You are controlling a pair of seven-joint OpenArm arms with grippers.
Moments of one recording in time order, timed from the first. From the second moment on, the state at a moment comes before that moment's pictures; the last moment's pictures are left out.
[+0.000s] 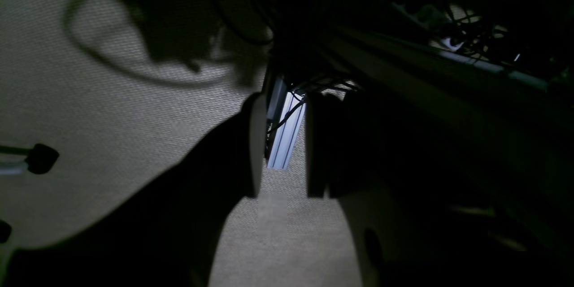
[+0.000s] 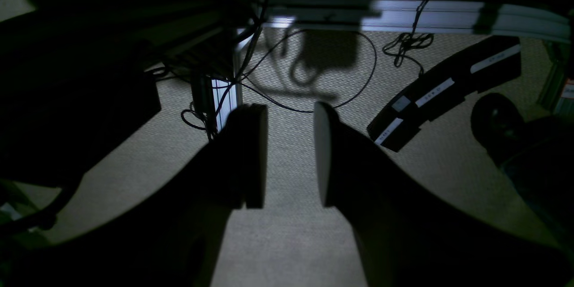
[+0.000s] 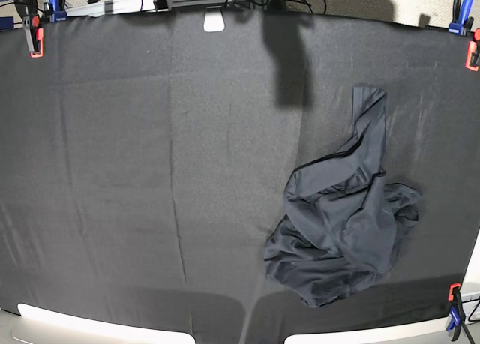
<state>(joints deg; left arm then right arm) 21.6 2.3 -18.1 30.8 0.2 -13.0 -3.9 -20.3 7.6 -1.0 30.9 2.2 9.0 -4.2</state>
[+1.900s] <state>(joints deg) 39.5 -11.6 -19.6 116.1 -8.3 -22.1 21.0 -23.1 9.5 -0.9 124.9 26.3 9.7 -39.5</state>
